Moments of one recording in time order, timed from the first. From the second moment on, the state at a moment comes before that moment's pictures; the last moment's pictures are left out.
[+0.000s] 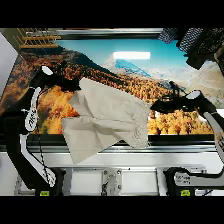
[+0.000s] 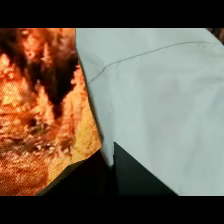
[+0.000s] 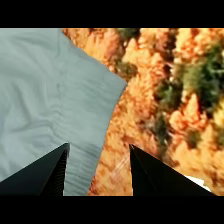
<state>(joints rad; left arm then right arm) 0.05 -1.97 1.71 0.97 -1.14 -1.34 -0.16 -1.49 0.96 -0.85 0.95 1.13</state>
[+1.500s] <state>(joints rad) 0.04 -0.82 1.72 0.97 -0.97 -1.36 -0.06 -0.82 1.49 -0.82 1.05 1.14</state>
